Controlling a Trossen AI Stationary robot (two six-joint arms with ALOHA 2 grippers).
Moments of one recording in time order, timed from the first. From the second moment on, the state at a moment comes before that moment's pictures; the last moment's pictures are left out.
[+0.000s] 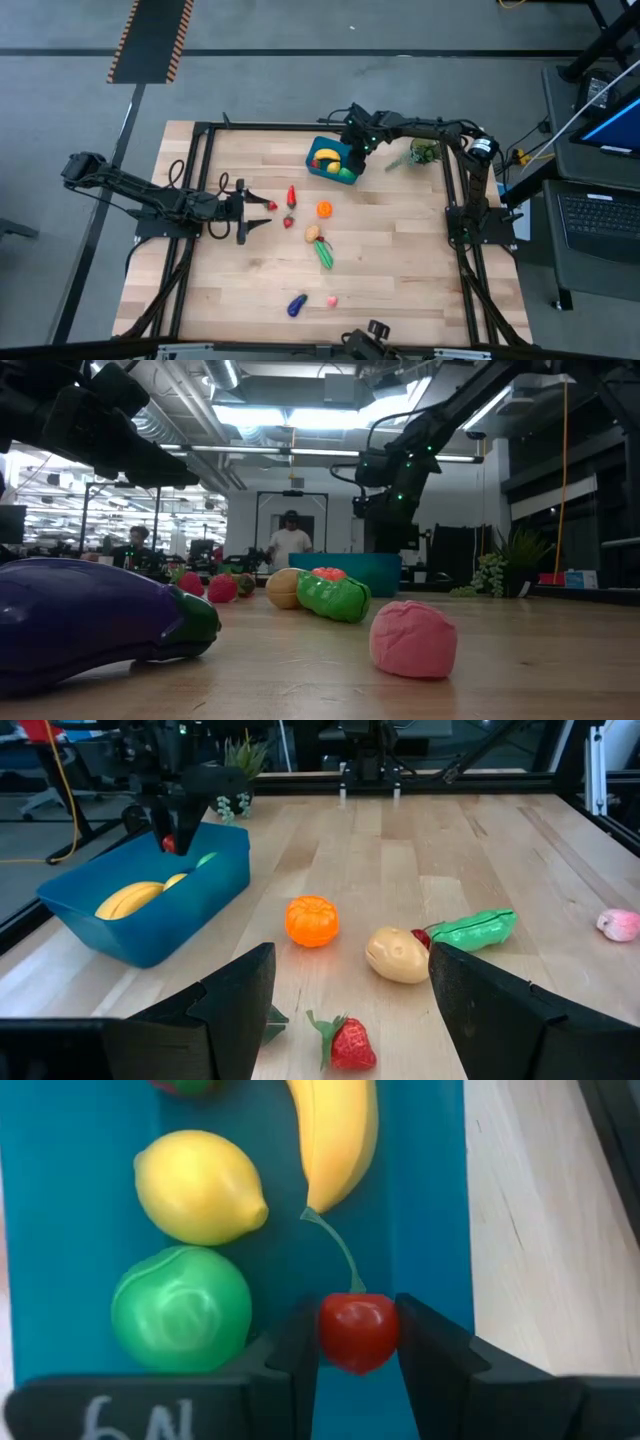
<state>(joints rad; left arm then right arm) -0.21 0.72 0.13 0.32 -0.37 -0.07 -0.60 1.95 1.37 -0.62 -0.12 -0.22</state>
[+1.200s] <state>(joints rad) -0.21 0.72 0.13 0.32 -0.38 -0.07 -0.60 1.94 1.43 -0.72 -0.13 -0.14</state>
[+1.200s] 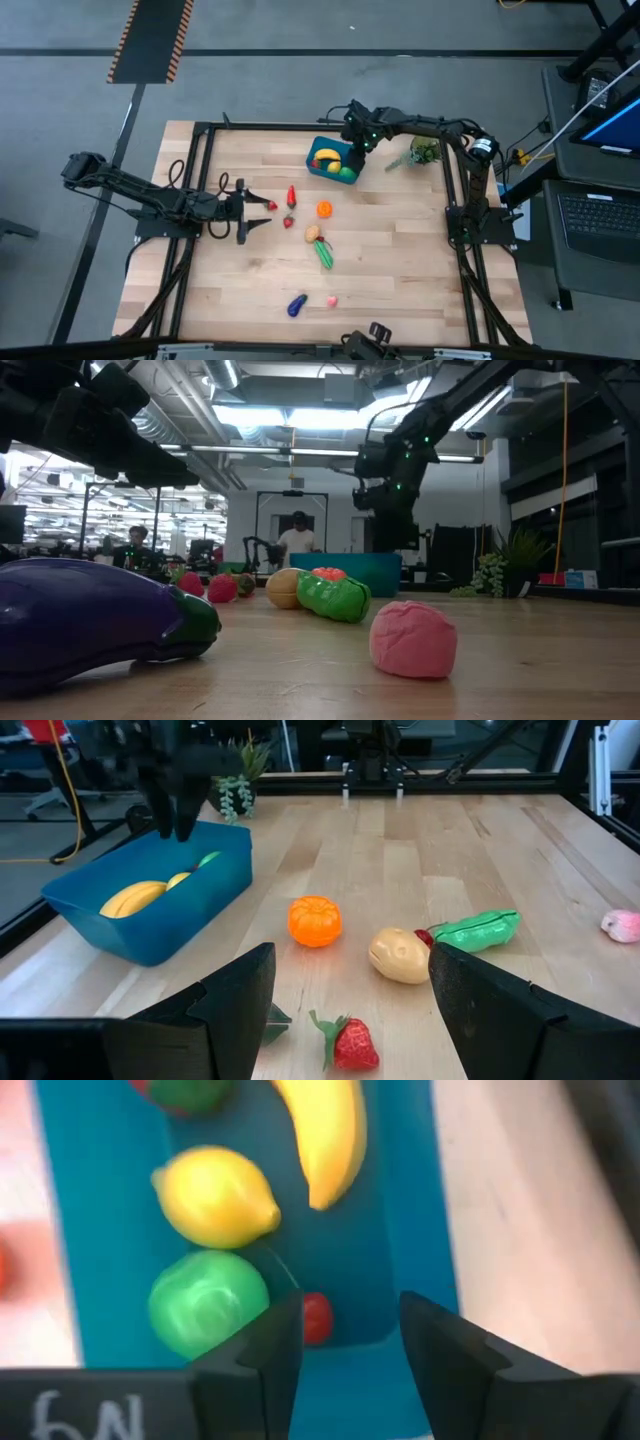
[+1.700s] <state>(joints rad) -0.21 0.72 0.13 0.34 -0.39 -0.07 -0.46 1.63 1.25 -0.47 -0.11 -0.14</state>
